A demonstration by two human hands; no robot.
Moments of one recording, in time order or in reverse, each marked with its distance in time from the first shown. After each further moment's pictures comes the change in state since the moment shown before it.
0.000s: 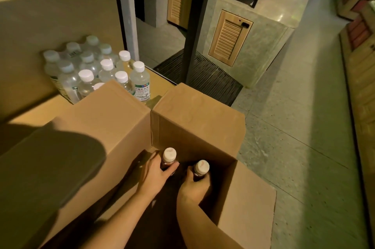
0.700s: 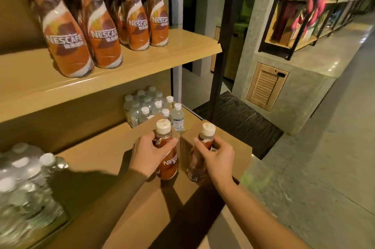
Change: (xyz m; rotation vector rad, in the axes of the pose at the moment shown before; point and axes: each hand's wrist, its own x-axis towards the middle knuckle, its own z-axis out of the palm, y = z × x) left_hand -0.123 0.155 -0.131 -0.210 0.441 0.134; right_hand -0.063 -0.183 -0.075 -0.185 -0.700 -0.842
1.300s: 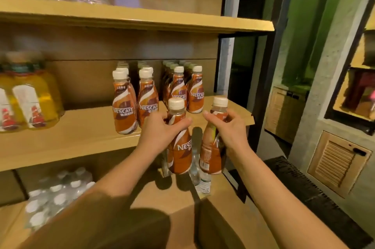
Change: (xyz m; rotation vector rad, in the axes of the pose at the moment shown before) left_hand 0.041 0.185 -0.047 0.120 0.416 0.210; right_hand 0.140 -0.185 -0.032 0.442 -0.452 -0.190
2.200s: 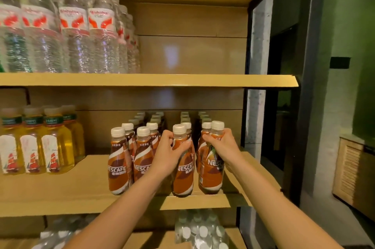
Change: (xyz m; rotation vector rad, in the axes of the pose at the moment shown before) left_hand 0.115 0.017 0.043 -0.051 0.244 -0.018; right_hand 0.179 -0.010 0.014 -0.019 -0.361 -0.036
